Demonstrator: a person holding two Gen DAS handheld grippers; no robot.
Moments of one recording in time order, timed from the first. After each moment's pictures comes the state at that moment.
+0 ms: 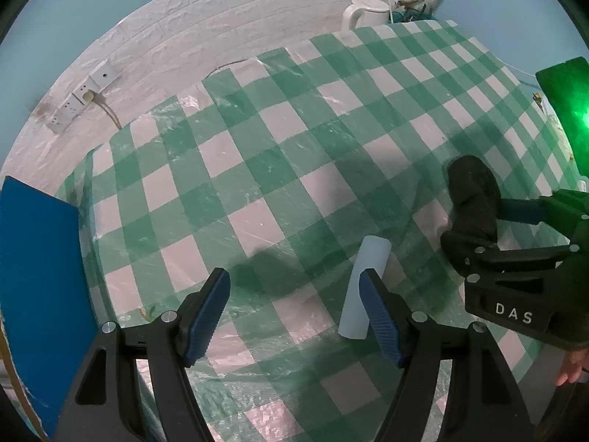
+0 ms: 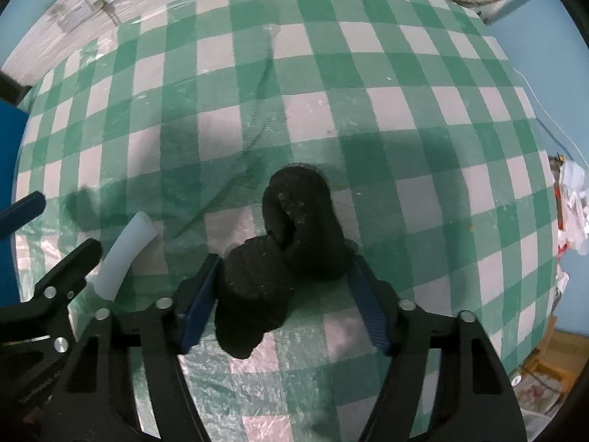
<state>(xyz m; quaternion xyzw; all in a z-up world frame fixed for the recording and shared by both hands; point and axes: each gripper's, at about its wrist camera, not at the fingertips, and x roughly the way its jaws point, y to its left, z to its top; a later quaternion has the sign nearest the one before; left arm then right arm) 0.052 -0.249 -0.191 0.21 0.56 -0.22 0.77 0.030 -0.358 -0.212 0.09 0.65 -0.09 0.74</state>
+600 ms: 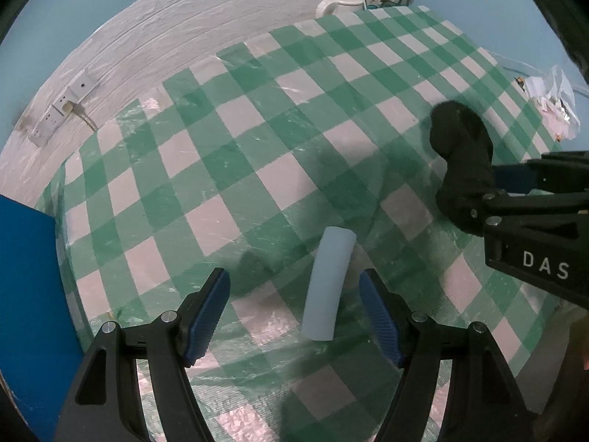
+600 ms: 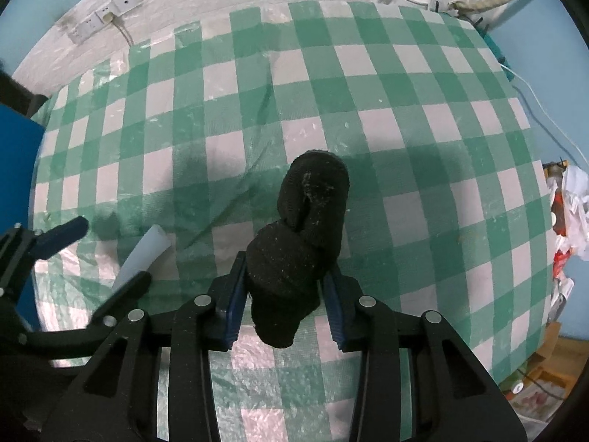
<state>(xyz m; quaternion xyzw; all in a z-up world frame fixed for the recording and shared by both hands) 0.034 -0.267 -0.202 0.22 0.56 -0.25 0.76 0.040 -0.357 -0.192 0.11 0.64 -0.08 0.76</state>
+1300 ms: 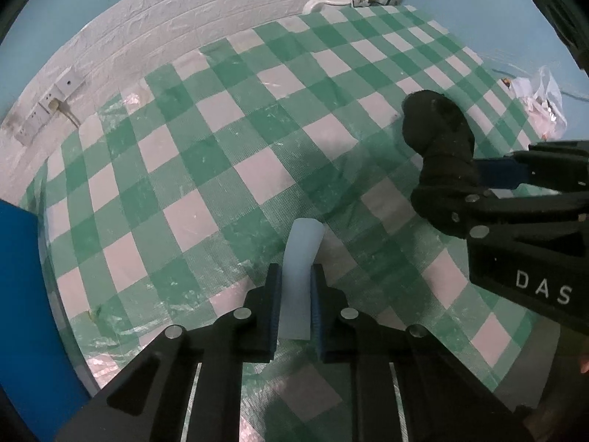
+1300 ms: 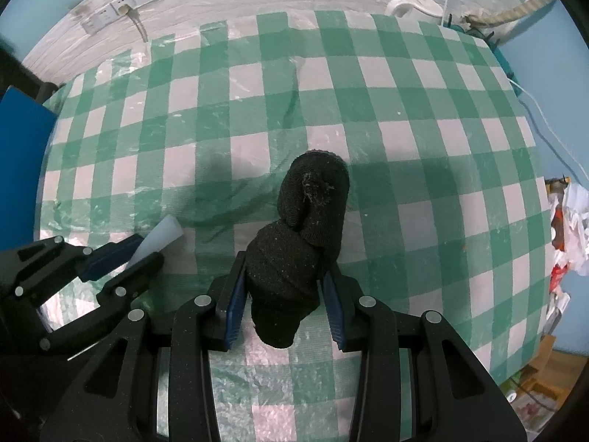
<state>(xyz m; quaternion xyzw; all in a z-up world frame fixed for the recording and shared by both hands) 0.027 -0.267 -0.199 0.19 0.56 -0.28 0.75 0.035 -0.346 -0.182 0.09 0.63 -0.07 0.77</state>
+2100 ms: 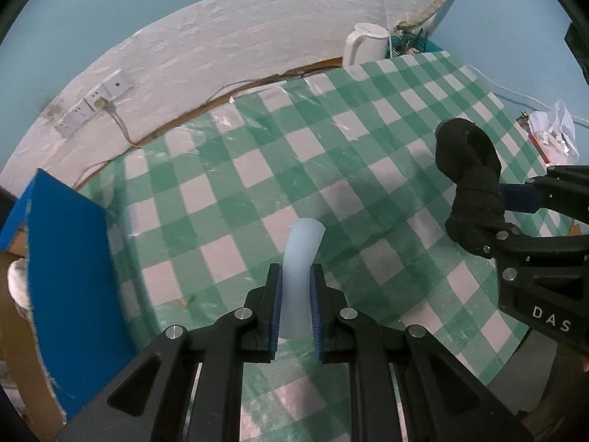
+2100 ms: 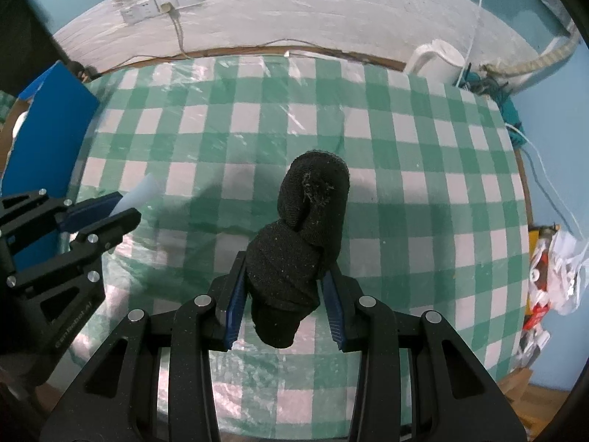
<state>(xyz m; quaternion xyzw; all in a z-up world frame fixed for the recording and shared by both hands) 0.042 -0.218 -0.149 0.18 0.53 -0.23 0.80 0.021 -0.306 -0.141 0.02 0.61 -0.03 0.79</state>
